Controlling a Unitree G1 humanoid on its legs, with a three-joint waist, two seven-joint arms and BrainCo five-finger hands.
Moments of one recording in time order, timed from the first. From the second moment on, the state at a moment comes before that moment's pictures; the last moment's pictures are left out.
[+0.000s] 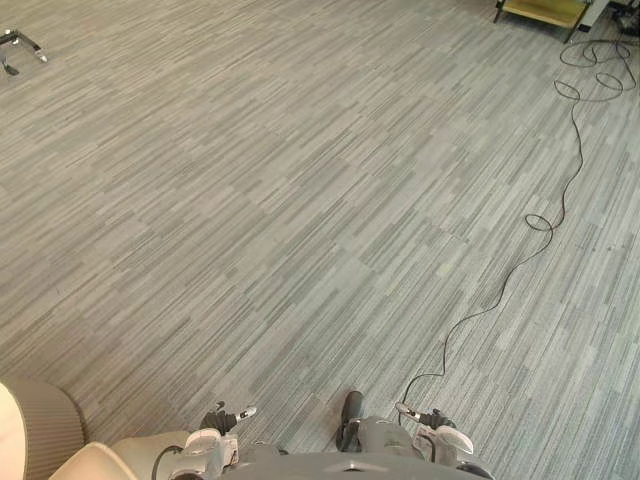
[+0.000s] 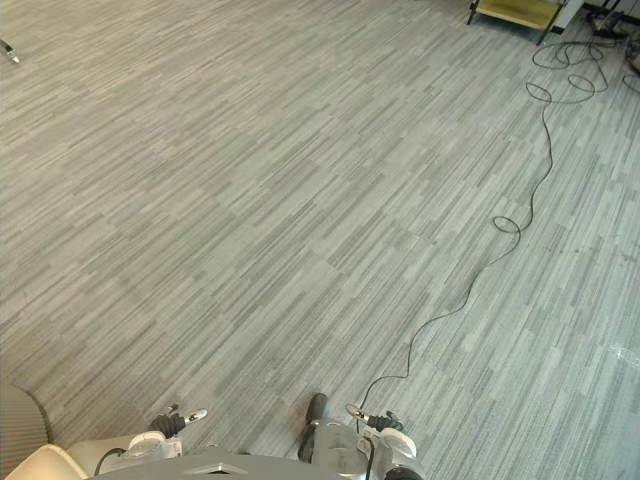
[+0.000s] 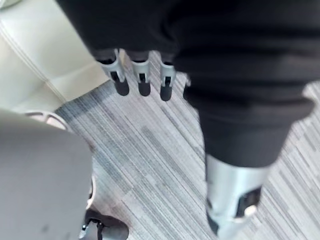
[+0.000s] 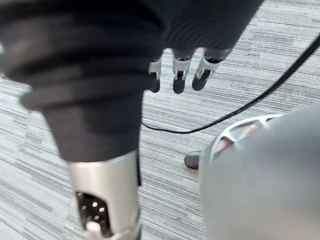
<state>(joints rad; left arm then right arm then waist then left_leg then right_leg) 0.03 0.02 0.13 1.04 -0.04 0.04 0.08 -0.03 -0.08 -0.37 1.04 0.11 0.05 -0.14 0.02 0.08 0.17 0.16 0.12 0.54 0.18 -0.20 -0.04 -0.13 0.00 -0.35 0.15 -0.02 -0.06</state>
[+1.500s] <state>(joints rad) 0.03 0.02 0.16 1.03 -0.07 0.04 0.10 -0.05 -0.06 -0.46 1.00 0.12 0.05 -0.14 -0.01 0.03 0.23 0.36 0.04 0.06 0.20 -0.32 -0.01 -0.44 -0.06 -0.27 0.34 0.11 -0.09</state>
